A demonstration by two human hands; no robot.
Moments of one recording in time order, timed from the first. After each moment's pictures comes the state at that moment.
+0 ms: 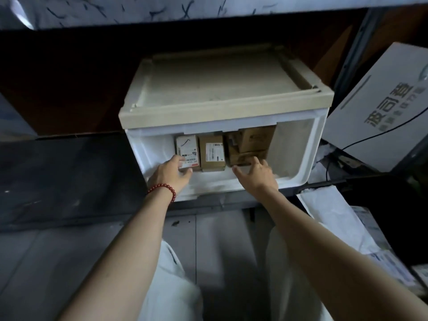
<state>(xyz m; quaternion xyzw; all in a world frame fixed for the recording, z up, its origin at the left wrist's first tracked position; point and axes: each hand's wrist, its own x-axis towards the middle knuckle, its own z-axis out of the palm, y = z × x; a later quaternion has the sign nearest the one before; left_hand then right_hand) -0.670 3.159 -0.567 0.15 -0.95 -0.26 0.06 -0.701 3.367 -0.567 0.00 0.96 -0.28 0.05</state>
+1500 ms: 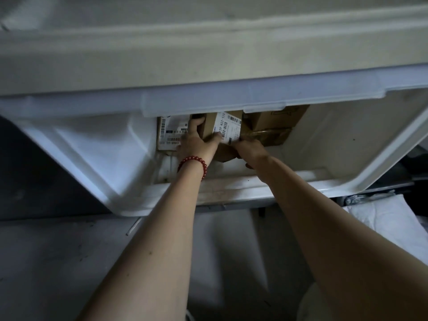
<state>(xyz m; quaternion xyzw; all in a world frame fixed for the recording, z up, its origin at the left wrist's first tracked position) -0.828 3.193 -0.674 0.24 -0.84 -0.48 0.05 -0.850 3.320 -0.664 0.05 0.84 -0.49 0.22</state>
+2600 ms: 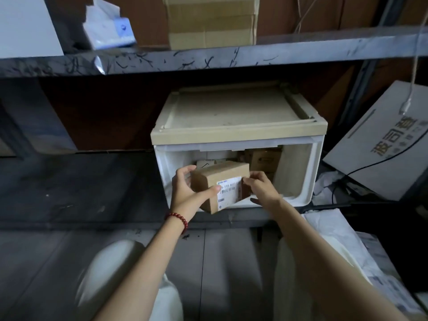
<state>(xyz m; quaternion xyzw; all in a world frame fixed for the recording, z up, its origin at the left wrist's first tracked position) -0.599 3.200 -0.540 0.12 -0.74 -0.64 0.19 -0.680 3.373 -0.543 0.03 0.77 -0.62 0.14</state>
